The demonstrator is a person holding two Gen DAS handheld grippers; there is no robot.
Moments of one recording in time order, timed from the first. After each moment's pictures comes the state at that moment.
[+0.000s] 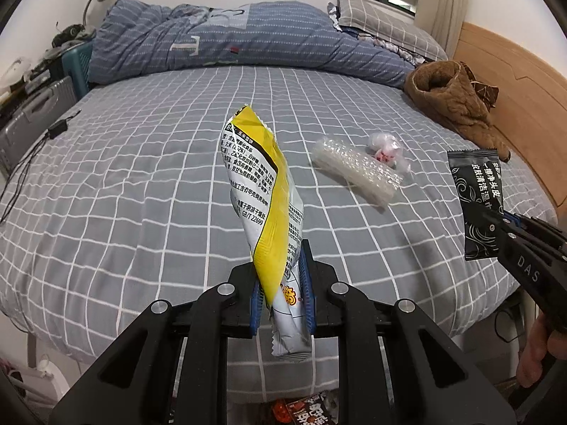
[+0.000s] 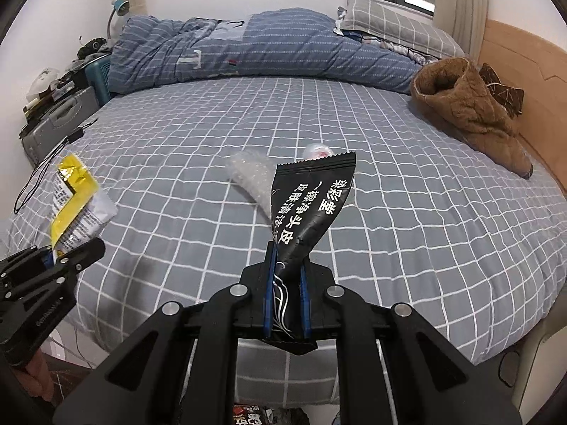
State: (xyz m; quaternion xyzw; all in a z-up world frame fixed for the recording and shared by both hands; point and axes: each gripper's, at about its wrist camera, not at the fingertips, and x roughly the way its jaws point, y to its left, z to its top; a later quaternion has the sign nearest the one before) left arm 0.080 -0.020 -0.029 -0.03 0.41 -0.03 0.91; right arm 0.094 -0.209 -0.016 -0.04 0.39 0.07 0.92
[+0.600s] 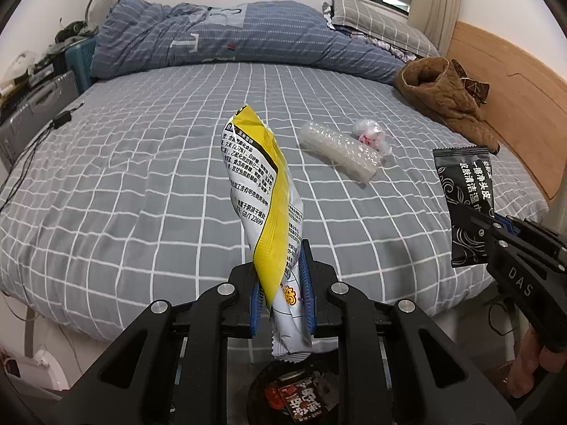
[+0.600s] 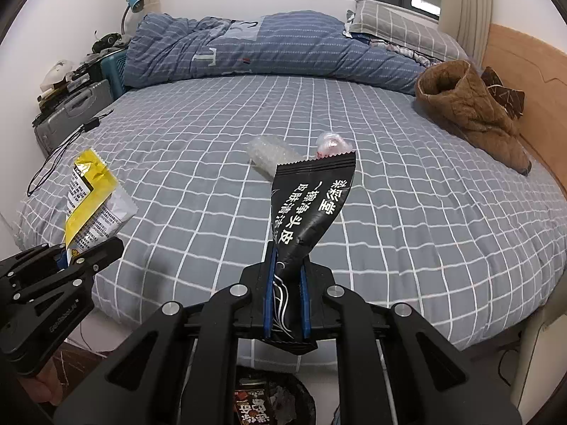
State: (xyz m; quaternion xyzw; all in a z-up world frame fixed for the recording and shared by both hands) left arm 0.031 -0.029 -0.028 -0.04 0.41 -0.04 0.91; right arm 0.043 -0.204 -0.014 -0.04 0.38 0.08 0.92
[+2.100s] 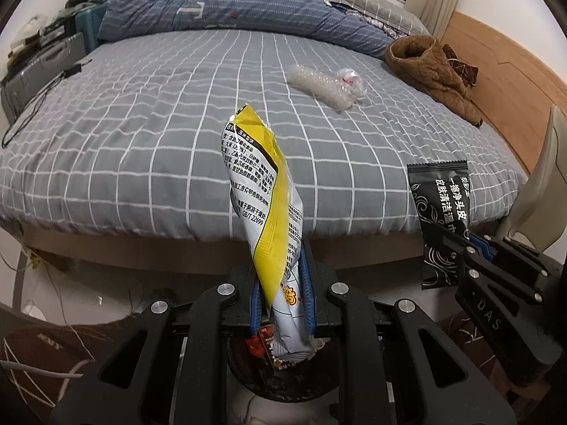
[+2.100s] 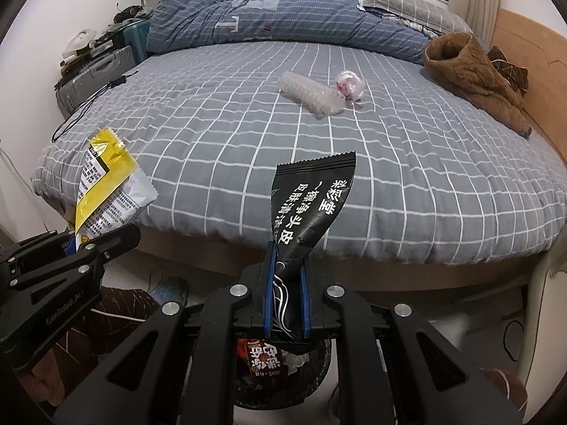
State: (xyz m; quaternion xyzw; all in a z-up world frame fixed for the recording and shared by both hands) left arm -0.086 -0.044 -0.059 -0.07 0.45 -0.04 0.89; right arm -0.078 -0.203 -0.057 -0.05 0.43 0.11 0.90
